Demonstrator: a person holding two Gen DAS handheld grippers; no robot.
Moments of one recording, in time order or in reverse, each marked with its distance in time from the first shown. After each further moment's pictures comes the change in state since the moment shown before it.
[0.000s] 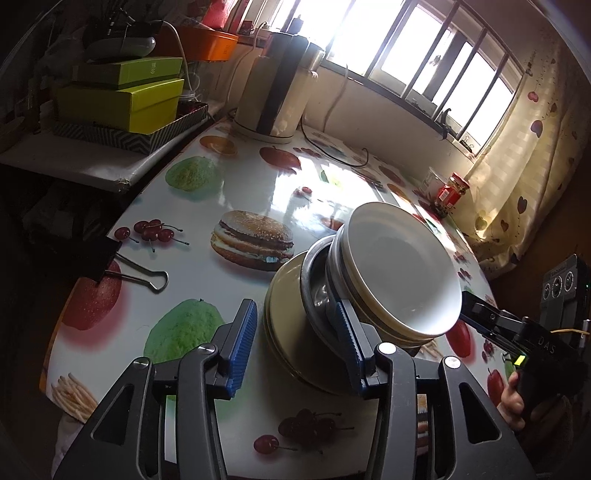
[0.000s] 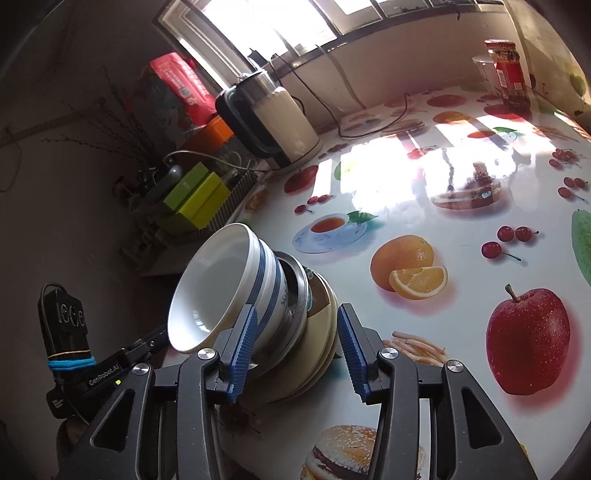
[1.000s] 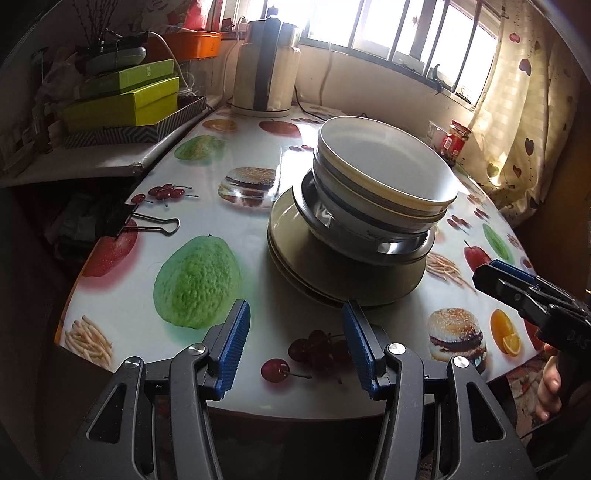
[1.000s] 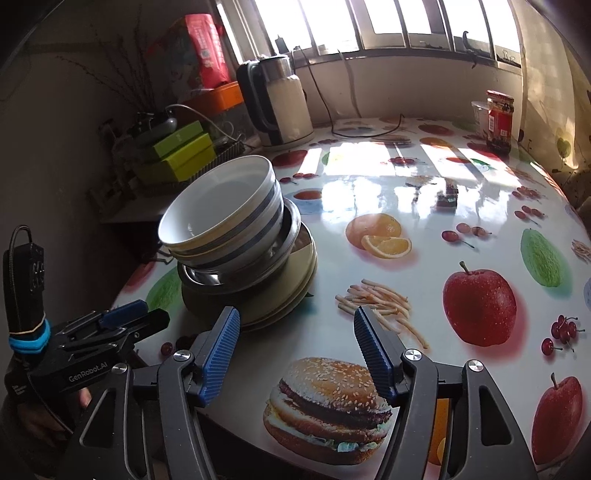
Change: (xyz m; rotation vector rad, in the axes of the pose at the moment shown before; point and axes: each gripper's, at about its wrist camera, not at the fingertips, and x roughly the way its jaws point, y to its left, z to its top) left arm -0.008 -0.022 -0.066 0.149 0.039 0.129; right arm -0.019 0.030 -0.060 -0.230 0.012 -0.217
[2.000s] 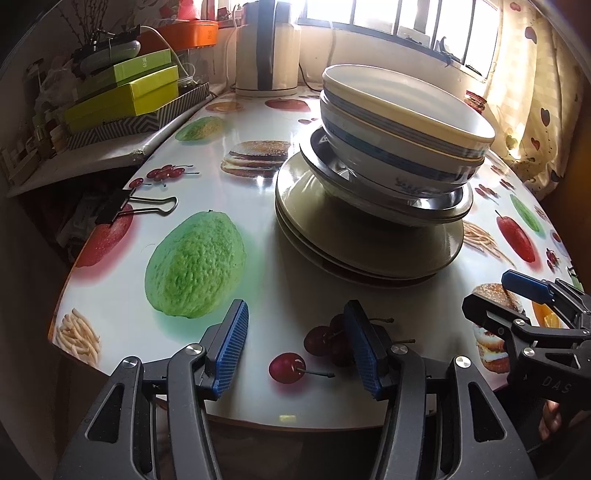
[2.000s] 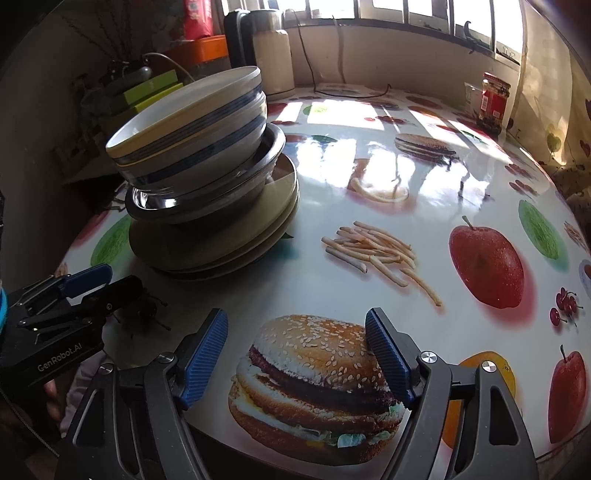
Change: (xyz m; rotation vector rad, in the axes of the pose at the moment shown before) left arm 0.032 -0.006 -0.015 0.053 0.041 0.088; right arm 0.046 0.008 -0.032 -0.047 0.117 -0.158
